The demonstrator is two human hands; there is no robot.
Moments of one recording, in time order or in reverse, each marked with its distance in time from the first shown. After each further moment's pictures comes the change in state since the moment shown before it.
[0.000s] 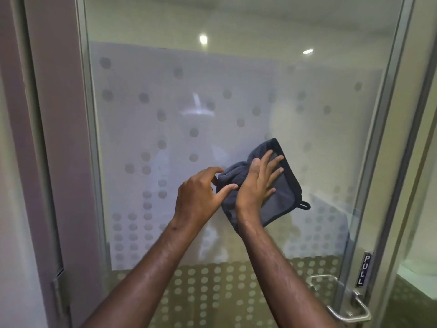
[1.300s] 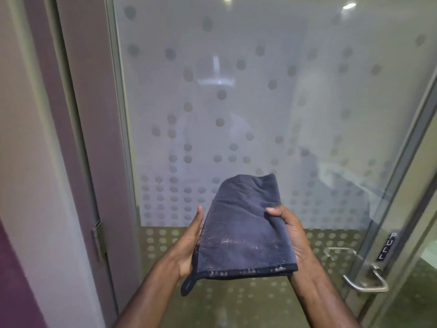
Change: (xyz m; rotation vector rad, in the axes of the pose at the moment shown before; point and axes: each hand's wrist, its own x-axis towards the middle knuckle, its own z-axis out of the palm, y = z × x) left_hand -0.157 -0.050 -0.024 -1.392 -0.581 -1.319; right_hand -0.088 0.053 -0.086 0.841 -0.747 1.015
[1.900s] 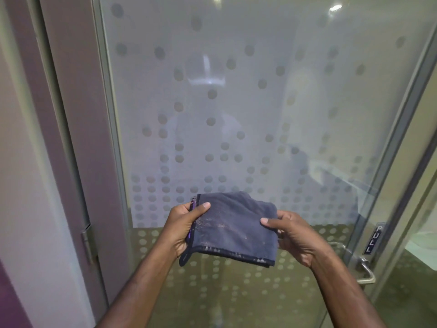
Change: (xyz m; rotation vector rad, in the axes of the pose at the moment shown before) left_hand 0.012 0.026 0.009 0.089 0.194 0.358; right_hand -0.013 -0.023 -0.036 -0.689 0.316 -0.109
